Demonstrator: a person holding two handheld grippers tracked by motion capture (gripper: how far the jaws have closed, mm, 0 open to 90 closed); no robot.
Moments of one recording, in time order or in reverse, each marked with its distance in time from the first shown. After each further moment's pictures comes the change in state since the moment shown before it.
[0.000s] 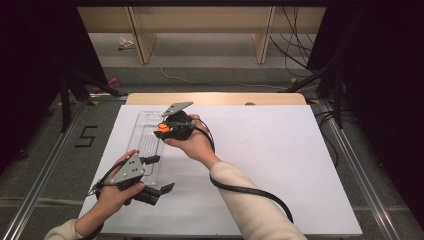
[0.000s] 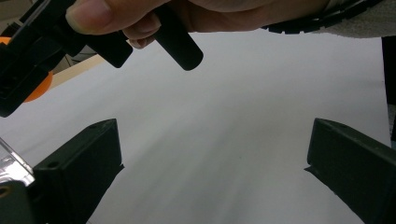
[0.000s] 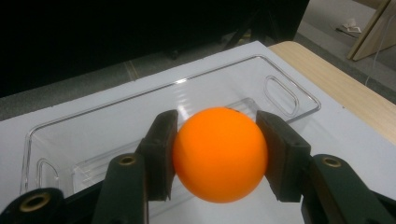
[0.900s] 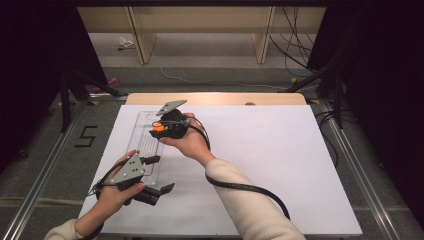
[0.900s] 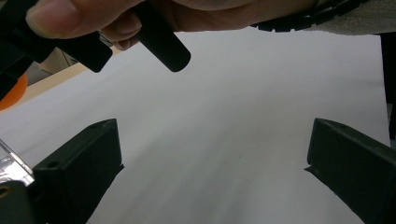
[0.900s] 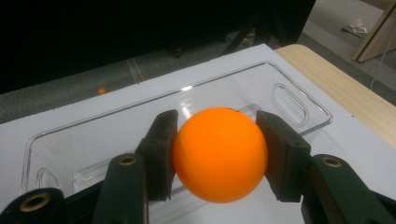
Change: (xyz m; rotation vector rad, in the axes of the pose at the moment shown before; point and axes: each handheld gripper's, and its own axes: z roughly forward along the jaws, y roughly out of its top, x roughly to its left) left arm 0.000 0.000 0.000 0.003 -0.004 0.003; right arm 0.003 0.010 0.010 0.015 0.014 -0.015
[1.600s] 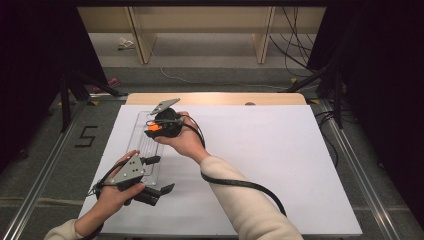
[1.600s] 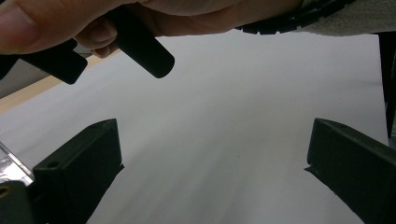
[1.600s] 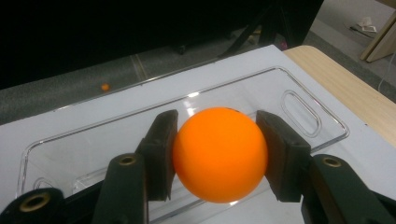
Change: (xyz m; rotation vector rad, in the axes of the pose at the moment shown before) left arm 0.000 0.000 0.000 0.001 -0.005 0.005; right arm 0.003 0.008 0.014 0.018 0.017 -0.013
